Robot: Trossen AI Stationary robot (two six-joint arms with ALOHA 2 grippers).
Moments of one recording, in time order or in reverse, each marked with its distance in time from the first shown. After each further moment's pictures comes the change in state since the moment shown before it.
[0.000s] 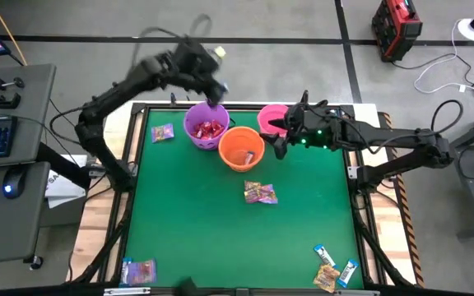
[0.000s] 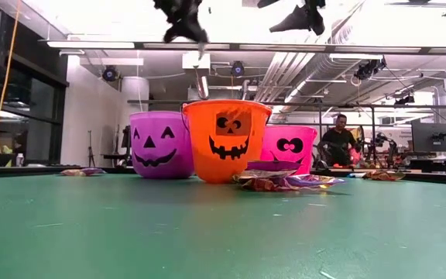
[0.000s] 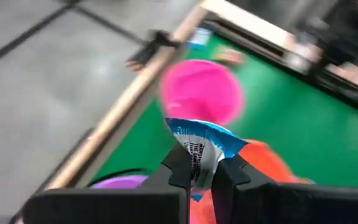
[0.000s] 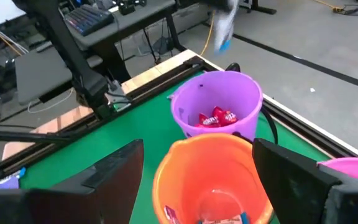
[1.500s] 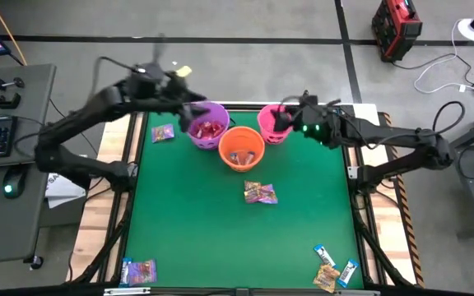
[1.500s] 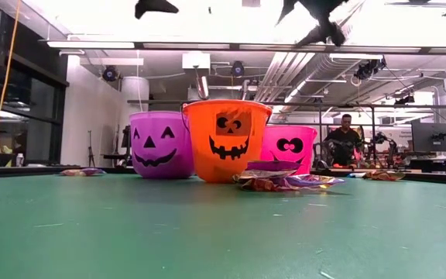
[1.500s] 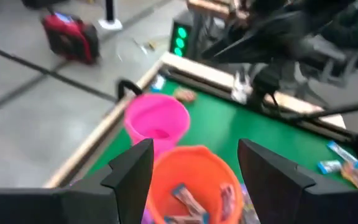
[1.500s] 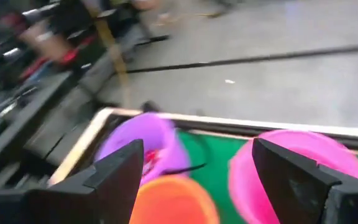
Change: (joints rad) left arm -0.073 -0.480 -0.463 0.291 0.031 -0.032; right arm -0.098 0.002 0.000 -0.081 0.337 0.425
